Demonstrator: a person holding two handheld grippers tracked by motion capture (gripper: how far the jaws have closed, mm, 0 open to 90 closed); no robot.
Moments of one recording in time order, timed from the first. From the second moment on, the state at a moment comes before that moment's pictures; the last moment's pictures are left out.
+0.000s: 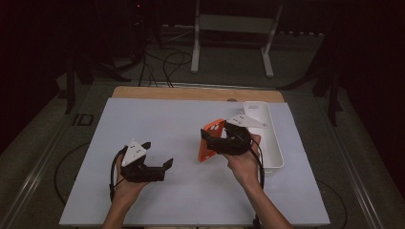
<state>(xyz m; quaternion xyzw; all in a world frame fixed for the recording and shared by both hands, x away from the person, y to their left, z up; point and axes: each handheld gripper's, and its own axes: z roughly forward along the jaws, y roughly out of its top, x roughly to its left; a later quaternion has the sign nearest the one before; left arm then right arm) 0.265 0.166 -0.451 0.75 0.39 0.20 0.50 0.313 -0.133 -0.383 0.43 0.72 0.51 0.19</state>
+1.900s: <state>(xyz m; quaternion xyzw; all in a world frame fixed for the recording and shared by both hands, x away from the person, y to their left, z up) 0.231 0.230 -0.498 0.72 0.43 0.26 0.48 0.333 -0.132 -0.361 0.44 0.71 0.50 0.23</state>
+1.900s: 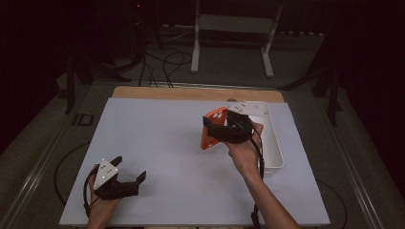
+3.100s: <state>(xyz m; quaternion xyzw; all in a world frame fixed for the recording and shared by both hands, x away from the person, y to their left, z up) 0.231 0.229 -0.499 0.72 0.43 0.26 0.48 0.380 -0.139 -0.345 0.48 0.68 0.49 0.26</state>
